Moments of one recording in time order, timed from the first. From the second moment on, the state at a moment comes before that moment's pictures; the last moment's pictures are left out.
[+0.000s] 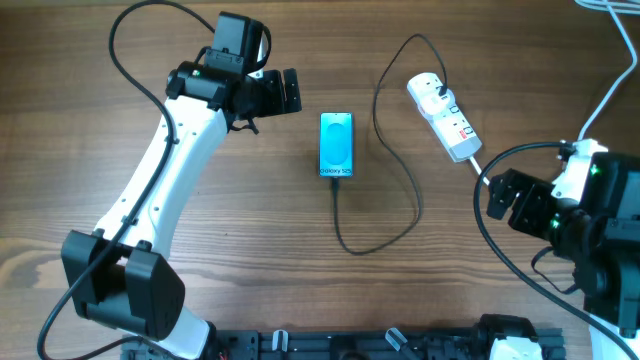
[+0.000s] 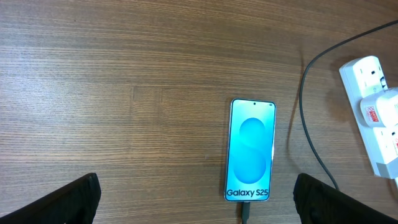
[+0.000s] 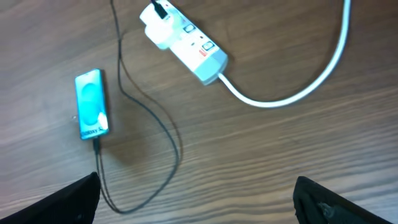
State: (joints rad) left arm -0.29 1.74 1.56 -0.87 0.05 -0.39; right arm -0.10 0.88 1.18 -1.22 -0.10 0.26
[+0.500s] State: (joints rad) left arm -0.29 1.74 1.56 -0.87 0.05 -0.39; right arm -0.10 0.32 0.65 -0.69 -0.13 0.21
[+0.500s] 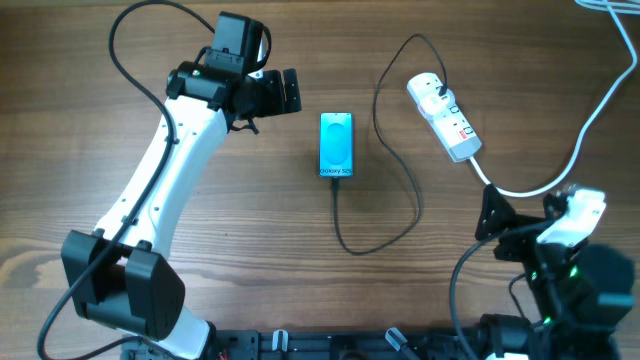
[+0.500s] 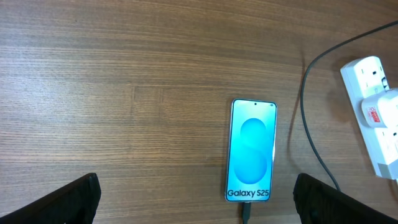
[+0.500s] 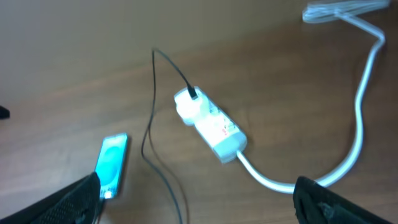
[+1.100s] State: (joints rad) left arm -0.29 1.74 1.56 -0.87 0.04 -0.39; right arm -0.04 0.02 0.14 -0.06 -0.13 0.17
